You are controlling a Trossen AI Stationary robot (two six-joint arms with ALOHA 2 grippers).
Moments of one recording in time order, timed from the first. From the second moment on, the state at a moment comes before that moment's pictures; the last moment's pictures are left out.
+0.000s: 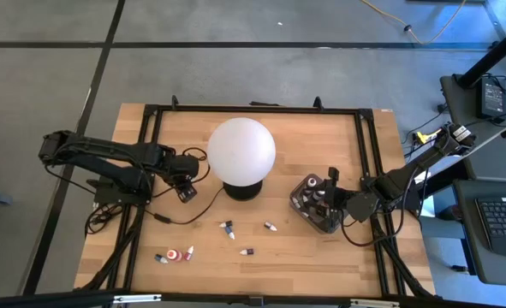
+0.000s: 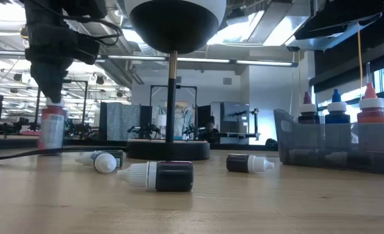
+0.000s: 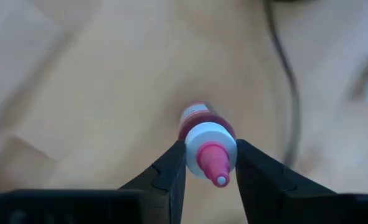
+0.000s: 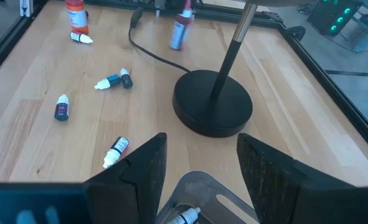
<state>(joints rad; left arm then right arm) -0.01 1.09 0.76 -0.98 -0.02 -0.70 0.60 1.01 0.67 -0.27 0.70 0.25</state>
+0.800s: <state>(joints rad) -0.45 1.17 0.93 -0.02 0.19 -0.41 0.60 1.02 0.67 -0.27 0.70 0.23</state>
